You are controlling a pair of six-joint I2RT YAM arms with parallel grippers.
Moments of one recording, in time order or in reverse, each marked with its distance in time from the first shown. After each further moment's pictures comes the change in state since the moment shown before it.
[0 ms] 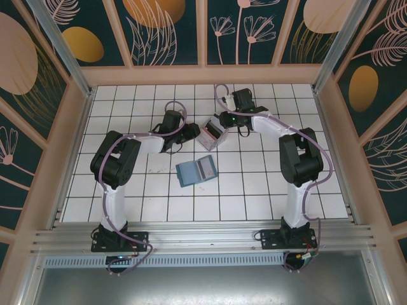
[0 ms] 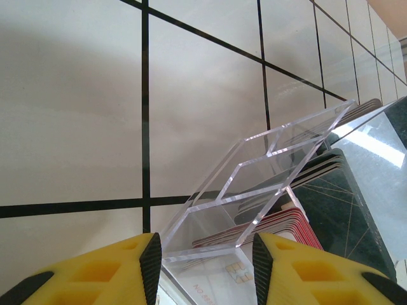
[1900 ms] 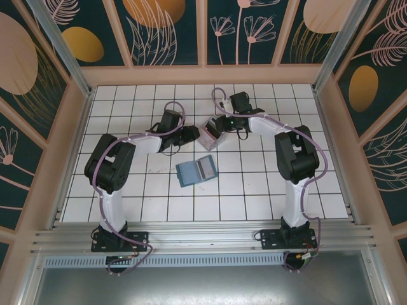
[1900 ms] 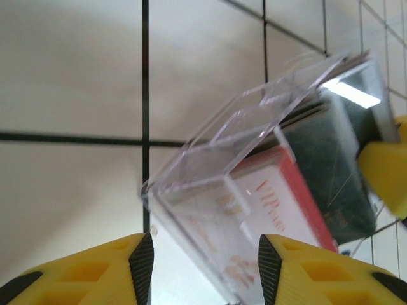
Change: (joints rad) left arm 0.000 -0.080 0.005 -0.153 0.033 0.008; right arm 0.008 0.053 0.000 -0.012 -0.010 -0.026
